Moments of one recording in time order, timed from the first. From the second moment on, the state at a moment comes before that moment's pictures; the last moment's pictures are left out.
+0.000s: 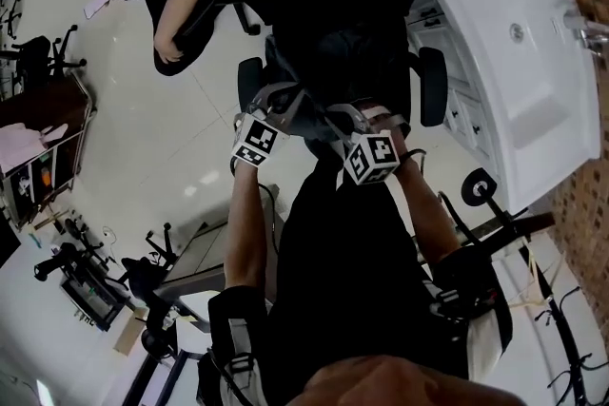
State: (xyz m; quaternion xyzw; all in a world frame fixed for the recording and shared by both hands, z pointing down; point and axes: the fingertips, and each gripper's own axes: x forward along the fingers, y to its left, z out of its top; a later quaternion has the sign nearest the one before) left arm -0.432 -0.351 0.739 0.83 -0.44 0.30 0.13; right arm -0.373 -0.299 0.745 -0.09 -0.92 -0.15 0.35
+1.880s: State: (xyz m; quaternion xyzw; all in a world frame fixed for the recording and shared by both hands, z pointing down) left arm -0.336 -0.196 0.397 0.90 -0.43 0.05 -0.06; right arm -0.169 -0.202 0.515 0.43 -0.90 0.08 0.07
